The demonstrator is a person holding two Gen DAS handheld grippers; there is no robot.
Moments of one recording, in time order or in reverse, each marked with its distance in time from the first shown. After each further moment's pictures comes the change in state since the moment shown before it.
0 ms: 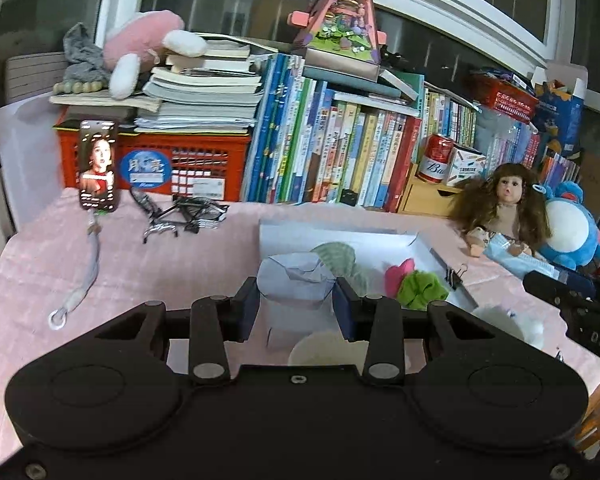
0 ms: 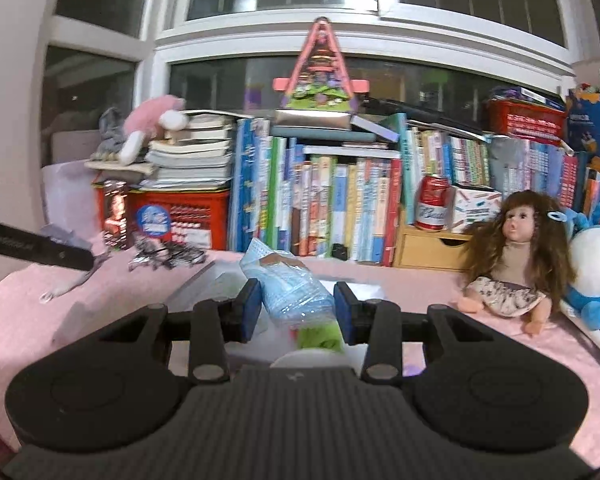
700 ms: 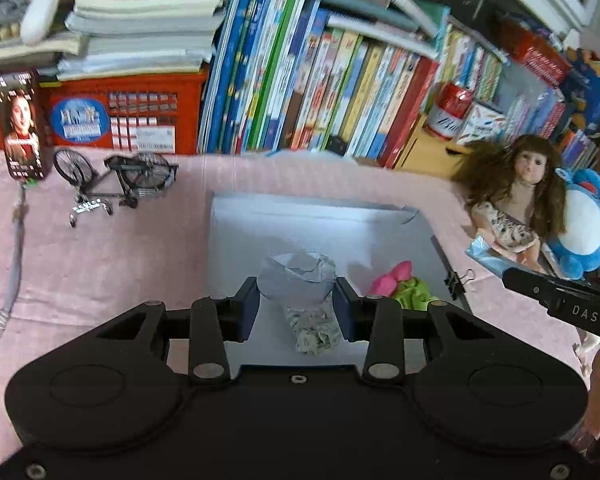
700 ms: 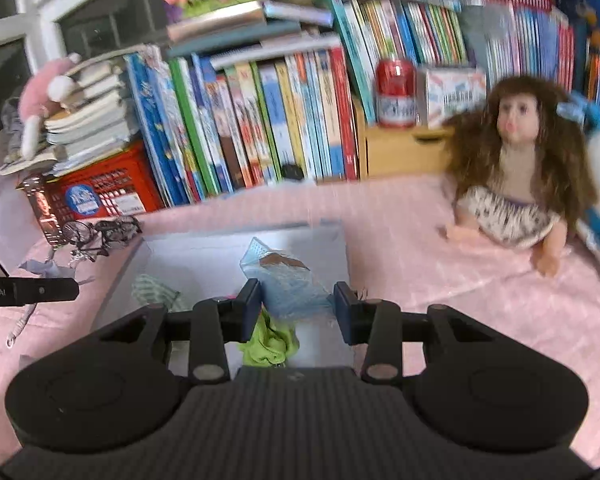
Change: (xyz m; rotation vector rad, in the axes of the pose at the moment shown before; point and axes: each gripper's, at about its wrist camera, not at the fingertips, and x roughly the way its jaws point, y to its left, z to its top) left arm 0.150 -0.025 0.073 -0.059 0.311 -0.036; right arm 0.134 -0.085 0.036 0.249 0.398 -0.038
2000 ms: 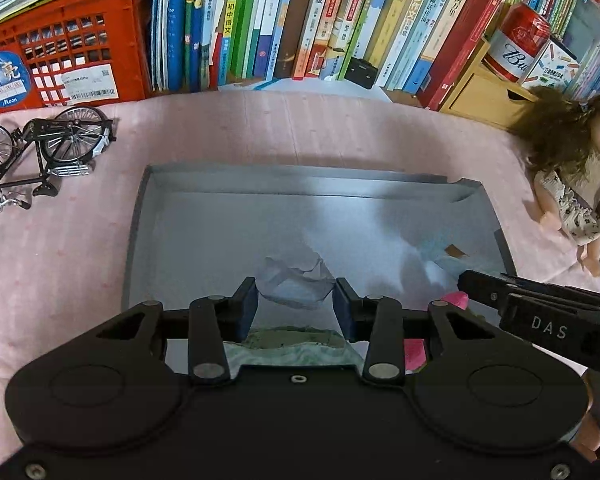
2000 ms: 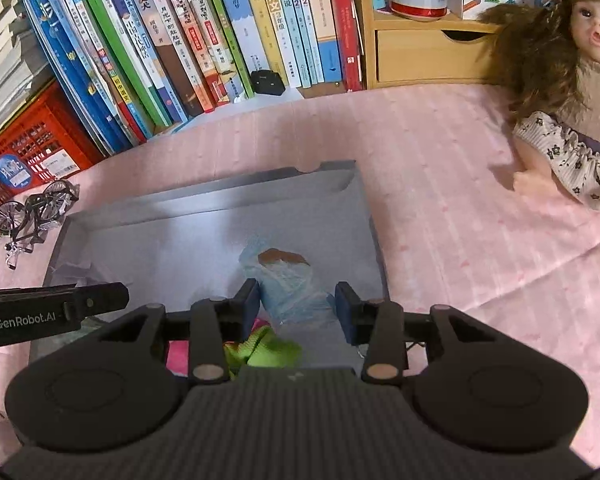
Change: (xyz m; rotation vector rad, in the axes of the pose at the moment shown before) left arm 0.159 -0.026 0.047 -0.012 0.256 0.074; right arm 0.144 0.000 0.032 0.078 0.291 -0.042
